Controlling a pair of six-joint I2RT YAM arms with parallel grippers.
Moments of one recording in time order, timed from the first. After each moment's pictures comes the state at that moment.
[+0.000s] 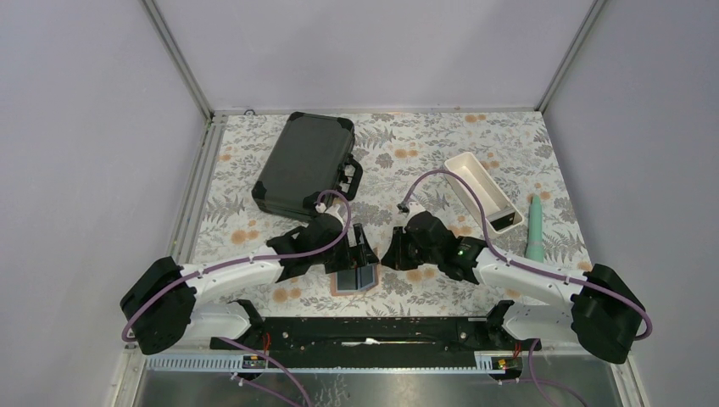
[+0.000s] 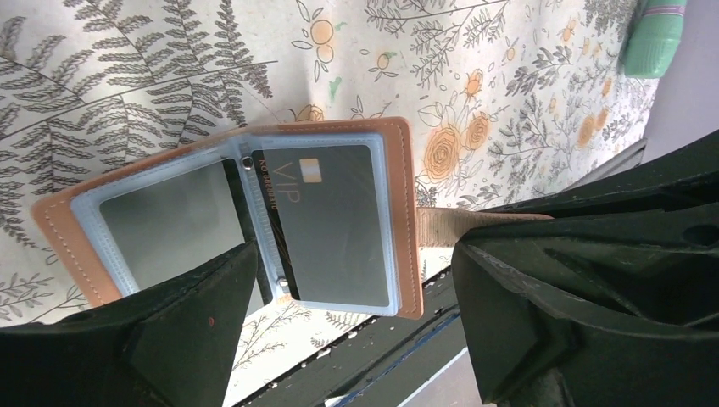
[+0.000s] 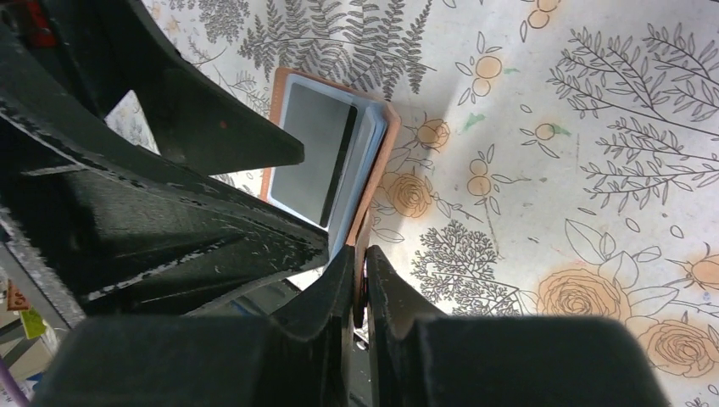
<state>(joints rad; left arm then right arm) -0.89 1.23 0.59 -0.14 0.09 -1.00 0.90 1.18 0.60 -0.15 -0.09 0.75</state>
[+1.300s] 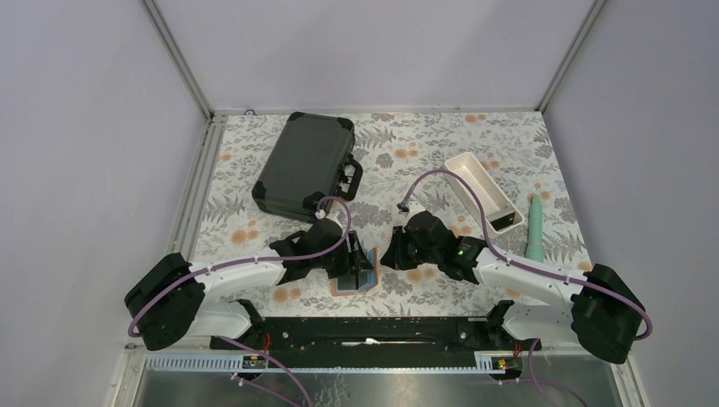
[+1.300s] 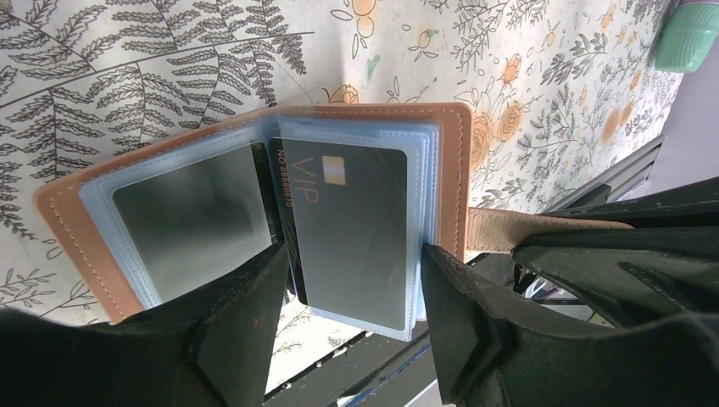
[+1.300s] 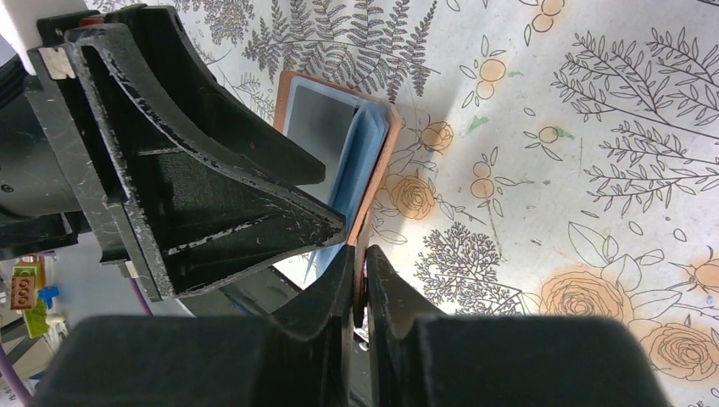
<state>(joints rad) -0.88 1.27 0.53 -0.07 0.13 -1.03 0.90 1.18 0.61 -0.14 -0.09 0.75</state>
